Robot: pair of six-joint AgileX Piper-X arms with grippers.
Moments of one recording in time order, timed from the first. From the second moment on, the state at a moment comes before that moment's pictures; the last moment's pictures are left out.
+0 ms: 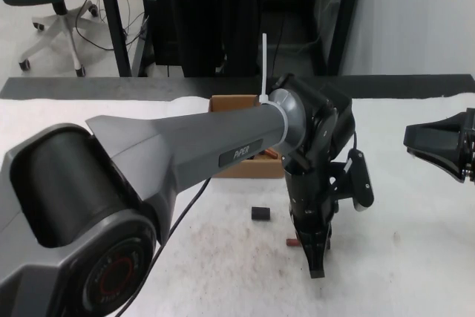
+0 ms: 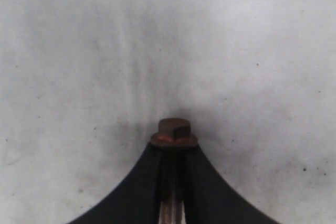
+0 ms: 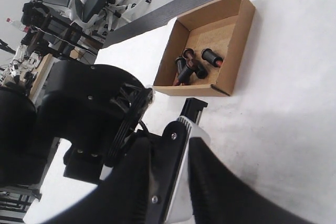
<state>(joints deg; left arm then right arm) -49.1 130.3 -103.2 54.1 10.1 43.8 -12.5 70.6 -37.0 11.6 -57.0 15.9</state>
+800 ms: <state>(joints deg) -30.9 102.6 -96.1 58.3 9.7 25.5 -8.0 65.4 -36.7 -2.3 -63.4 26.5</state>
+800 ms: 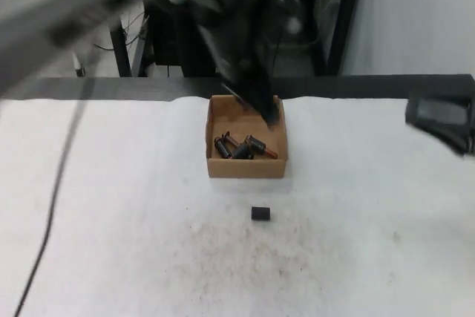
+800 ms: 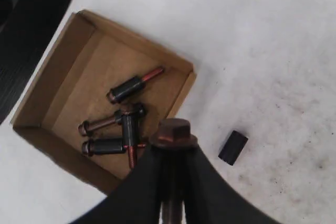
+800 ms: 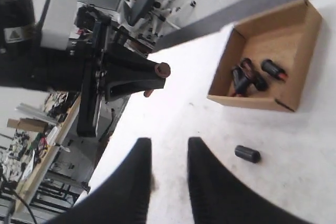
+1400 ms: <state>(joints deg) -17.2 70.0 -53.9 38.5 18.6 18.3 14.5 77.7 -49.3 -0.4 -51.7 11.5</state>
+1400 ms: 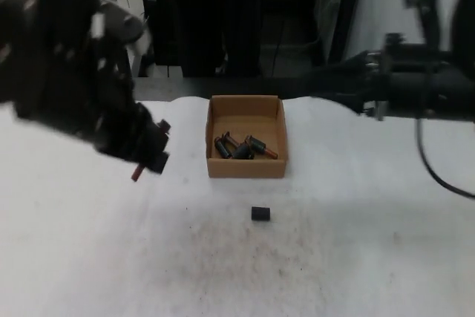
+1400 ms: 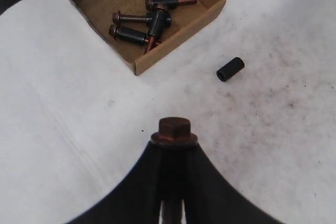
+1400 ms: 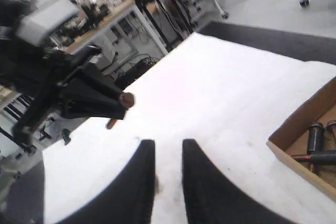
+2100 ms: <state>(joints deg) -15.5 59.9 -39.0 32.0 9.6 16.3 26.5 104.5 -78.3 39.6 -17.7 -39.5</state>
